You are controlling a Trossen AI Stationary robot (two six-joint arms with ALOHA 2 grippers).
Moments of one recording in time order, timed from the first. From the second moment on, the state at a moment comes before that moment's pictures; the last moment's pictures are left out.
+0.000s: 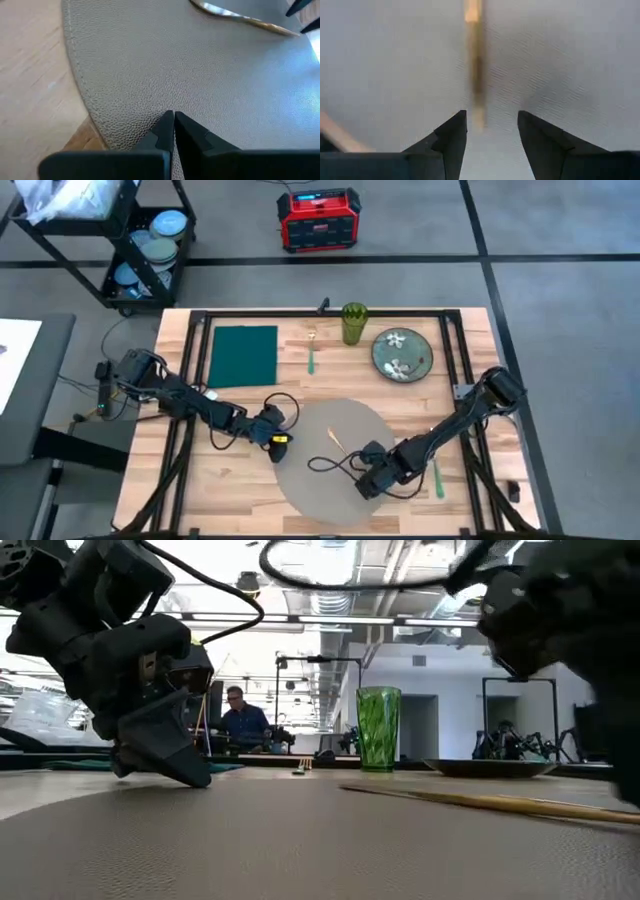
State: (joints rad) left arm -0.35 1.62 0.47 0.38 -0.24 -0.93; right arm 0.60 1.84 1.13 -0.52 0.04 1.52
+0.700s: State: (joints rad) left arm -0.35 1.62 0.47 0.37 -0.24 -0.92; right arm 0.59 1.84 1.13 -0.49 0.07 1.48
